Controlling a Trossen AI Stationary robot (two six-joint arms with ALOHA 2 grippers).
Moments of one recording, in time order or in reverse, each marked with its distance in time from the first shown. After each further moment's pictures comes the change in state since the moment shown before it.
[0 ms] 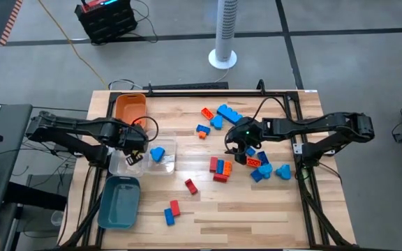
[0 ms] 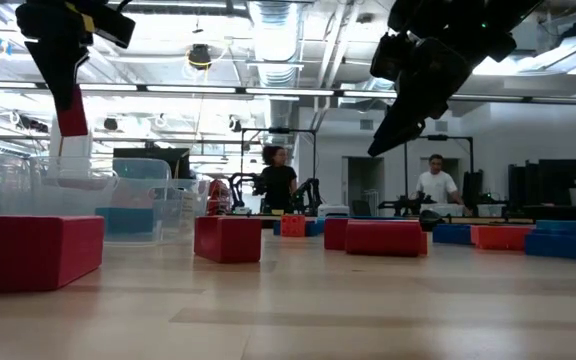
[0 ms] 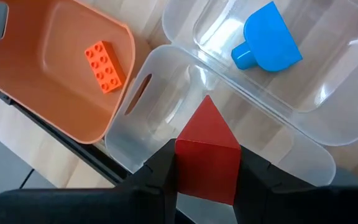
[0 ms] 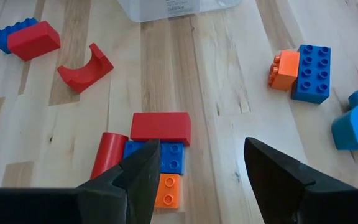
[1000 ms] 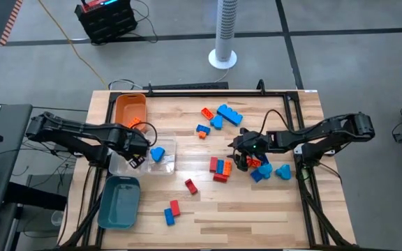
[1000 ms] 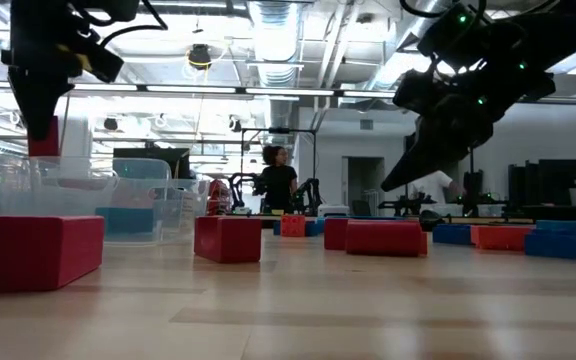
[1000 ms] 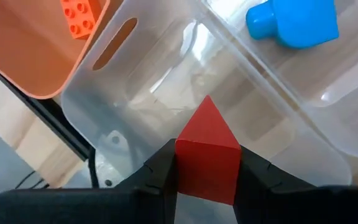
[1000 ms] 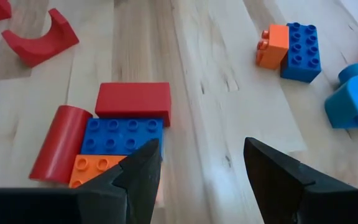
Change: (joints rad) left arm 0.000 0.001 -0.164 0.090 0.095 -0.208; right arm 0.097 0.000 -0.280 0.366 0.207 0.002
